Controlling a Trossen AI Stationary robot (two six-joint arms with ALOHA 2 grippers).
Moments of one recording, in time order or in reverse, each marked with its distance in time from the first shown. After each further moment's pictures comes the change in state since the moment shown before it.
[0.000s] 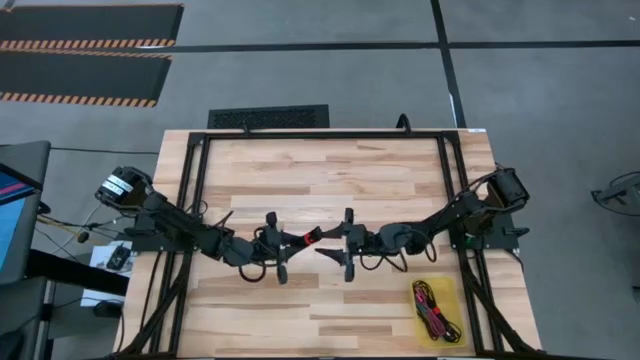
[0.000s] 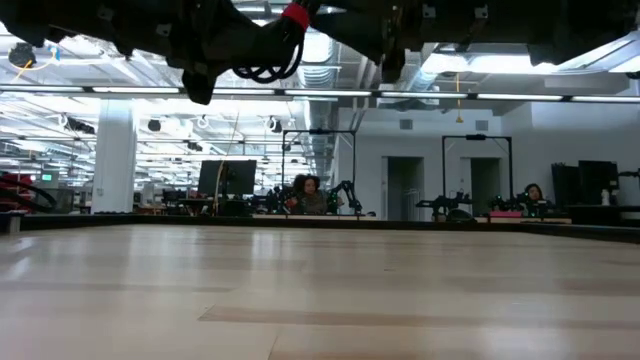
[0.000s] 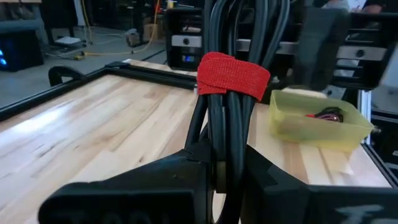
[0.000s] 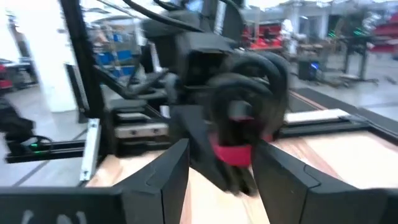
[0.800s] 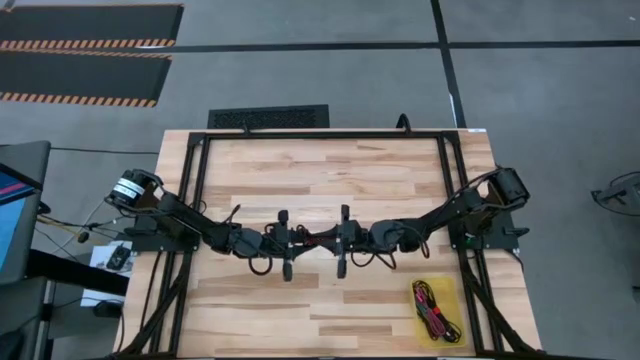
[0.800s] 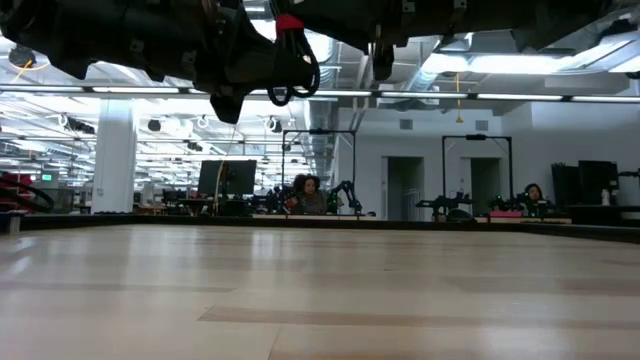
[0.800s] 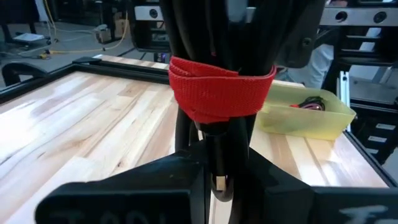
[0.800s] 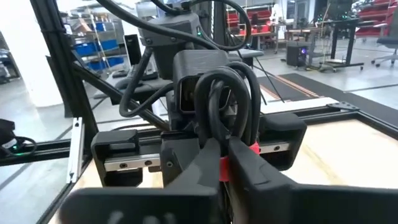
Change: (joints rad) left arm 0.092 0.094 -0.002 0.137 0.227 0.052; right arm -0.039 -0.003 0.084 -0.209 0.065 0.019
